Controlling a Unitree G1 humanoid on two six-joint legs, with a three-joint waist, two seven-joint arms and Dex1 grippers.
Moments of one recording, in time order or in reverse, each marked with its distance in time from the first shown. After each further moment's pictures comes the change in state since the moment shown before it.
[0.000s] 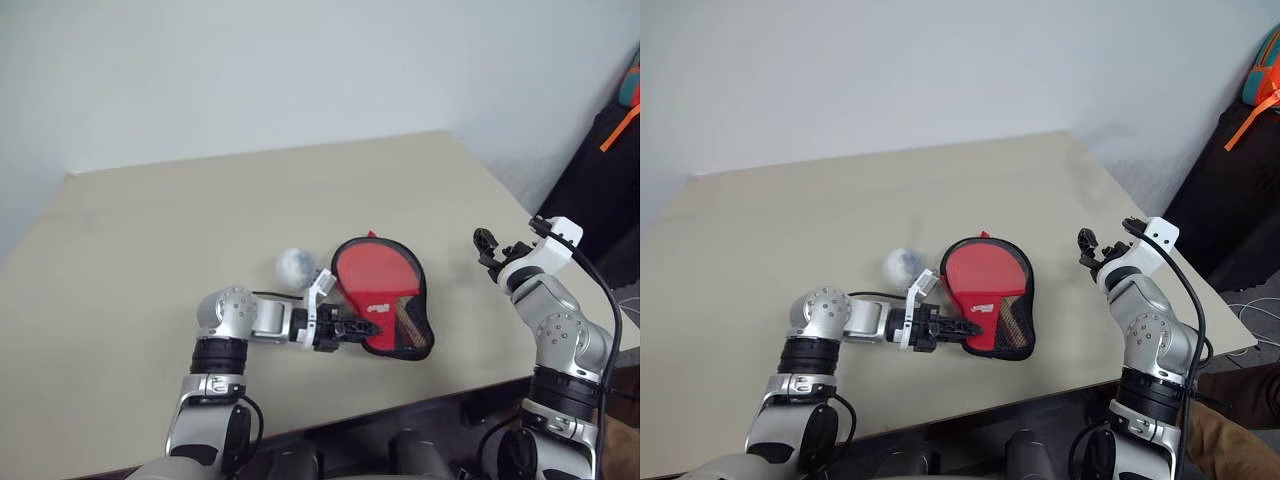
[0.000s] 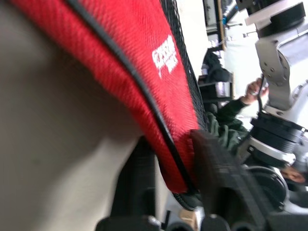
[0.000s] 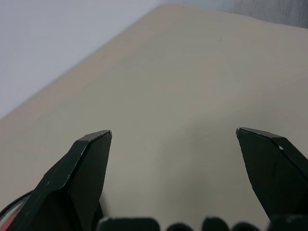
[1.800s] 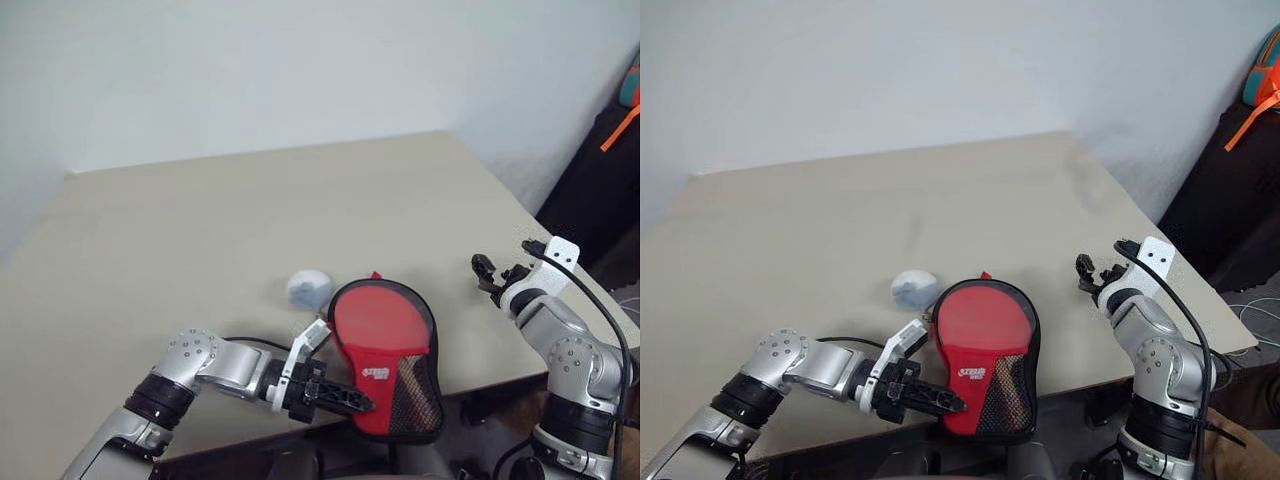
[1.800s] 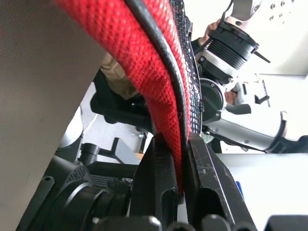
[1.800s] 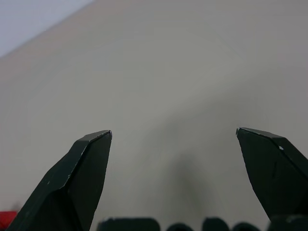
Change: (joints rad) left arm 0.203 0.463 -0.514 -0.169 -1.093 -0.159 0.397; right arm 0.127 -0.018 0.040 -0.190 0.024 0.175 -0.059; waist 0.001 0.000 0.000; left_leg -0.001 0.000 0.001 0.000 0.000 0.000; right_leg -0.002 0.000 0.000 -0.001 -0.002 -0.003
